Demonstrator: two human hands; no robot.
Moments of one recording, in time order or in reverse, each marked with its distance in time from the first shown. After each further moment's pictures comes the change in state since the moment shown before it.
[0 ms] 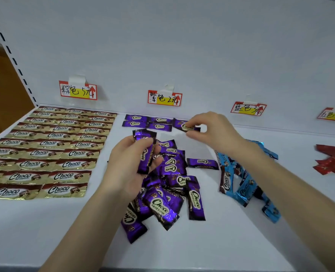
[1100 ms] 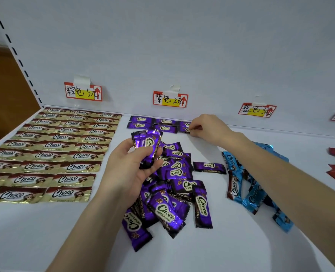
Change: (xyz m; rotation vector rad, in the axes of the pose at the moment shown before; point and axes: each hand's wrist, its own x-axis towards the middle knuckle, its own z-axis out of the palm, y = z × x) left_hand 0.008 -0.001 -0.012 -0.052 -0.011 0.023; right_hand 0.049 0.046 0.038 -0.150 -0.228 0.097
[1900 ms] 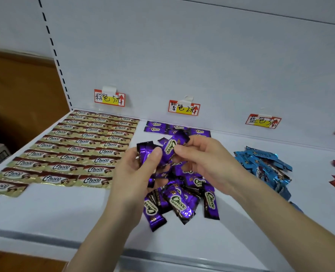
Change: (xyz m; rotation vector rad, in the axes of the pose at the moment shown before) left_hand -0.055 0.003 -0.022 0.130 -0.021 0.226; right_hand -0.112 -0.126 -0.029 1.247 -0.097 0.117
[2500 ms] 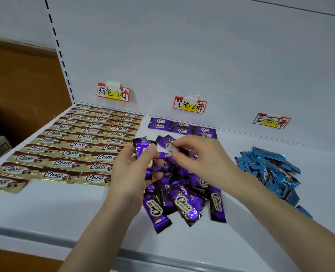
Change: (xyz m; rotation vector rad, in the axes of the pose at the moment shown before) left_hand 0.023 -0.004 -0.009 0.000 0.114 -0.063; right_hand 0.020 0.014 0.002 -0.812 0.082 -0.399
